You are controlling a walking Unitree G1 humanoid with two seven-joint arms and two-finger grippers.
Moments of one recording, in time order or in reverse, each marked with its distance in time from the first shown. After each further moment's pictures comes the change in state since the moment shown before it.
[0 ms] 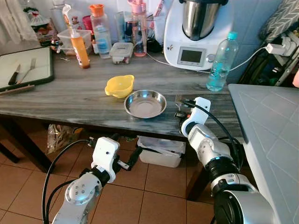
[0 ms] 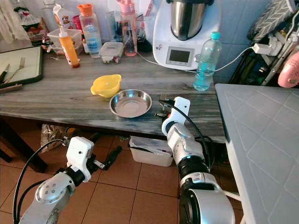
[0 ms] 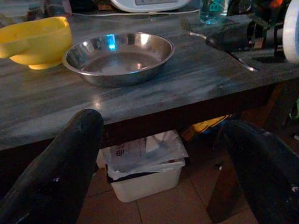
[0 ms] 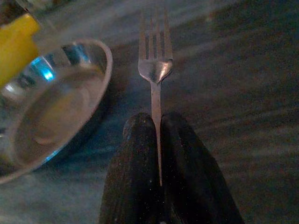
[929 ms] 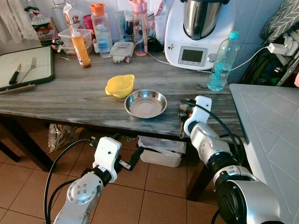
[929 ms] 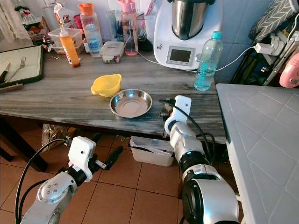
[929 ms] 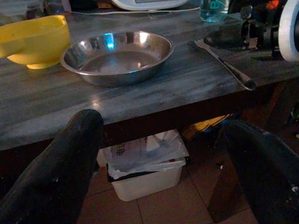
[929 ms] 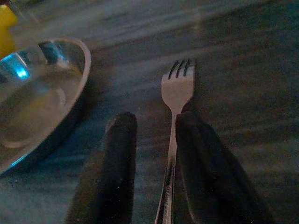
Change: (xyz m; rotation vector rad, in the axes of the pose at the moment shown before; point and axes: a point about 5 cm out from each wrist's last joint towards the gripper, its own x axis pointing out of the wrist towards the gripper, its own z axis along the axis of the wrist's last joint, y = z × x) left arm 0.002 -0.002 0.001 0.005 0.002 0.003; right arm 0.005 -0.010 0.003 -0.083 -0.020 -0.038
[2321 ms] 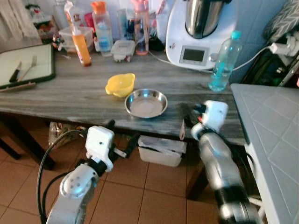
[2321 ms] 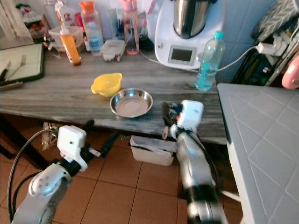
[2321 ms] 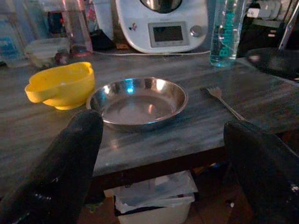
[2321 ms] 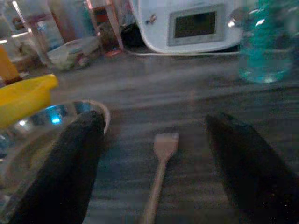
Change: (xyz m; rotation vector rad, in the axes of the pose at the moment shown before) left arm -0.002 0.012 0.032 -0.005 -0.146 0.050; right arm -0.056 -0.010 0.007 -0.120 -0.370 0.059
